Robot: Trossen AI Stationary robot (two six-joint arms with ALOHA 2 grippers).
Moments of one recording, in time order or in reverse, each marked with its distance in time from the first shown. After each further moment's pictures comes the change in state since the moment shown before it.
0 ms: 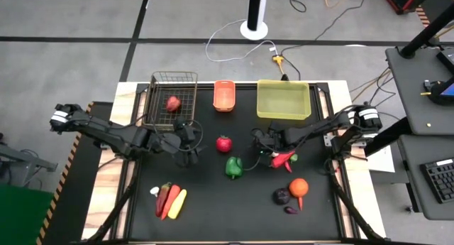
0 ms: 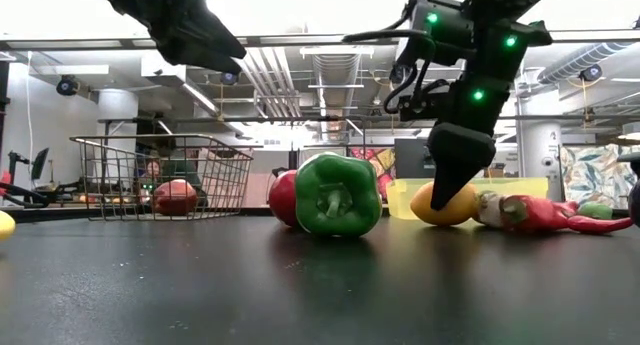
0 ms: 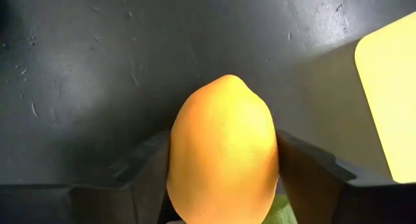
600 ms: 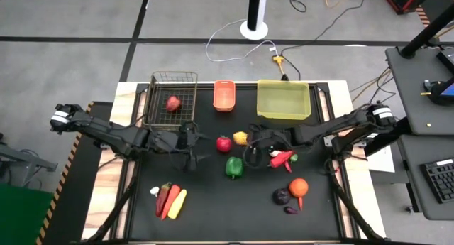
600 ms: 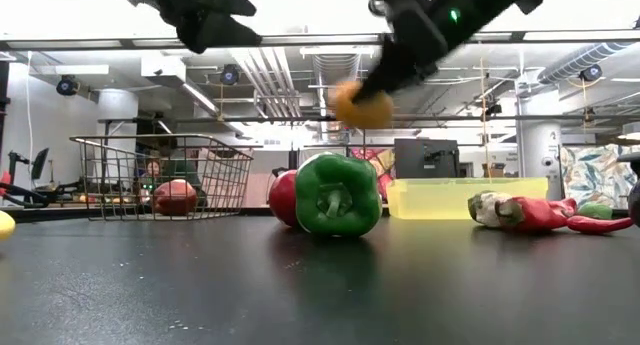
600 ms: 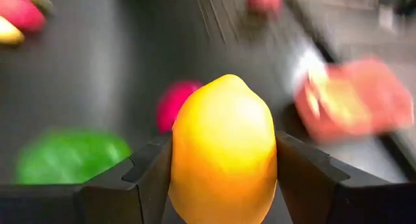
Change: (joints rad) left arm 0.006 0.003 -0.038 0.246 0.214 0.147; right arm 0.064 -0.169 0.006 0.518 0.017 -0.380
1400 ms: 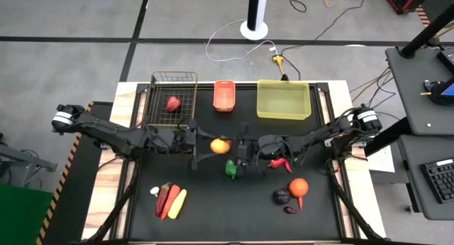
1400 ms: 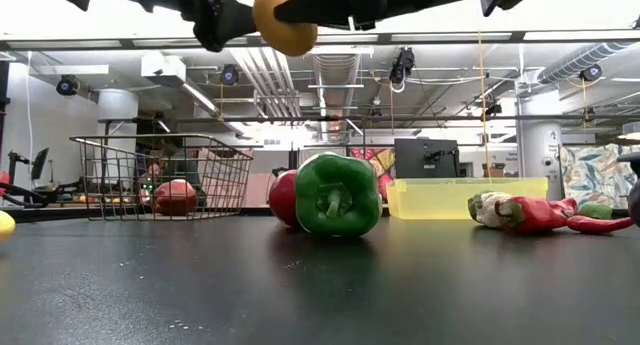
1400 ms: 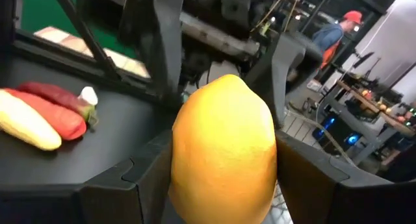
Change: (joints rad) left arm 0.024 0.054 -0.079 0.343 0.059 0.038; right arm 0.063 0.174 0.051 0.608 -0.063 -0.433
